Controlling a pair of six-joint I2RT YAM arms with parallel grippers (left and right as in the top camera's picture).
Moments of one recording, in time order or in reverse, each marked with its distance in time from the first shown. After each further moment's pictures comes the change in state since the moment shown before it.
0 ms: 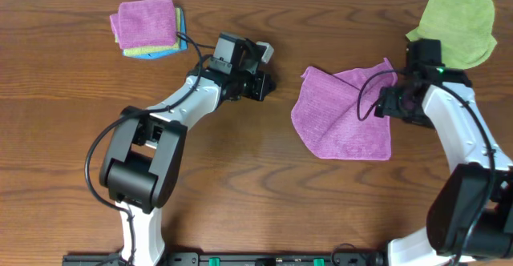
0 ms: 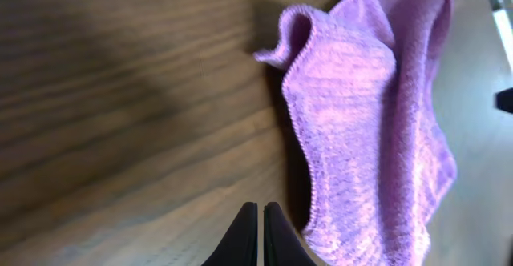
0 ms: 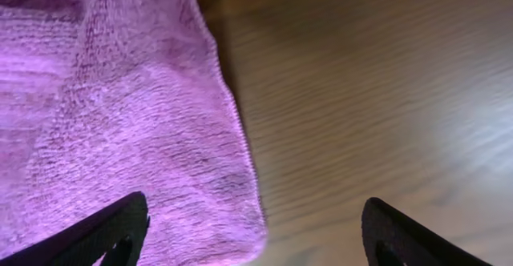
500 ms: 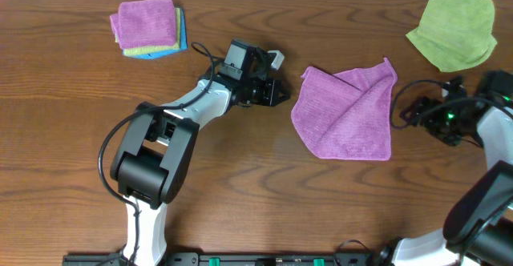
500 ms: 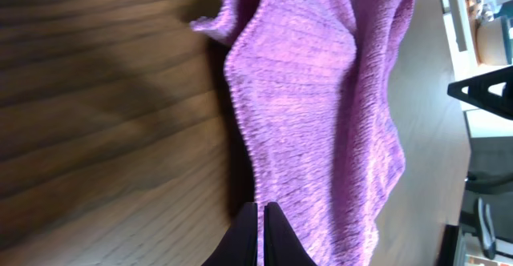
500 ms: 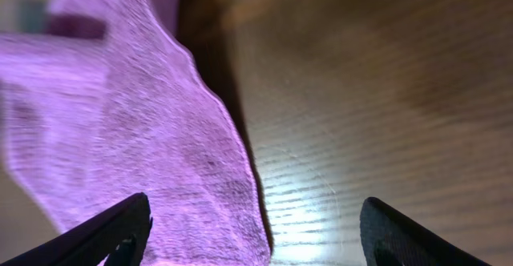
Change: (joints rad) left arm -0.050 0.045 0.000 0.068 0.094 -0.148; right arm -0.384 0.000 -0.084 0.106 -0.561 -0.244
